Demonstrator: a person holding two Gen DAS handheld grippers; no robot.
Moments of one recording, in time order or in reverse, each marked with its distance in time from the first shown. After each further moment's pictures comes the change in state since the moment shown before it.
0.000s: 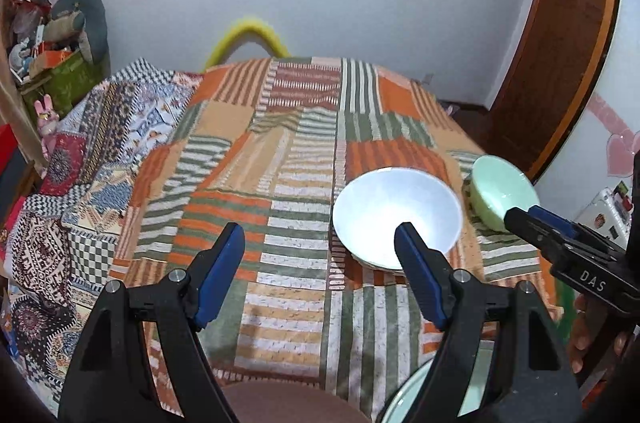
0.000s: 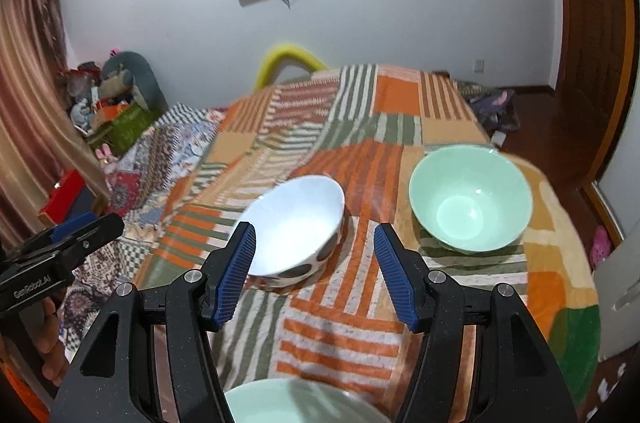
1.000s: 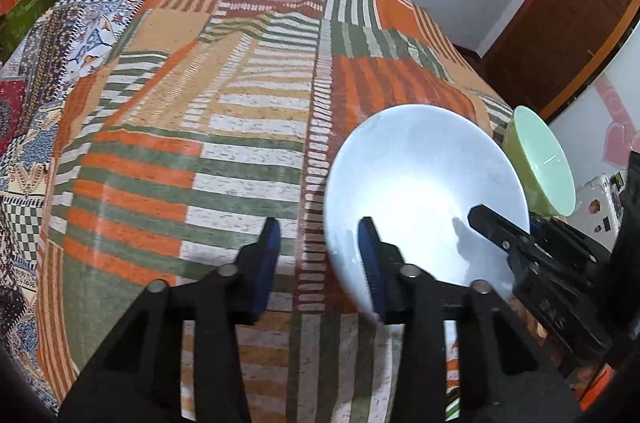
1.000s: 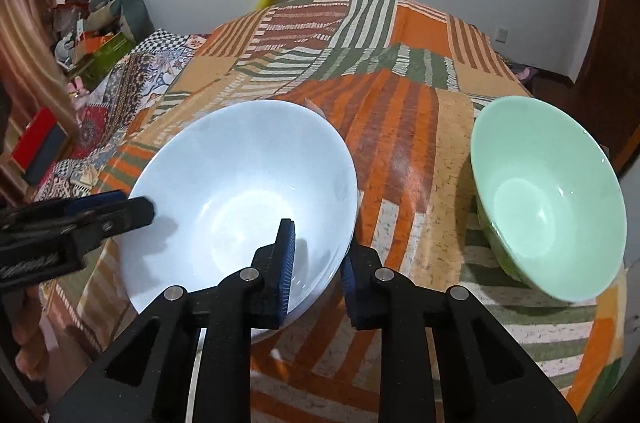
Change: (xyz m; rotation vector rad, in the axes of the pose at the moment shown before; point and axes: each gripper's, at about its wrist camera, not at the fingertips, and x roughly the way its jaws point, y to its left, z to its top) left arm 0.141 -0.006 -0.006 -0.053 0.284 -0.112; right arm 0.087 -0.012 -0.010 -0.126 0.182 -0.005
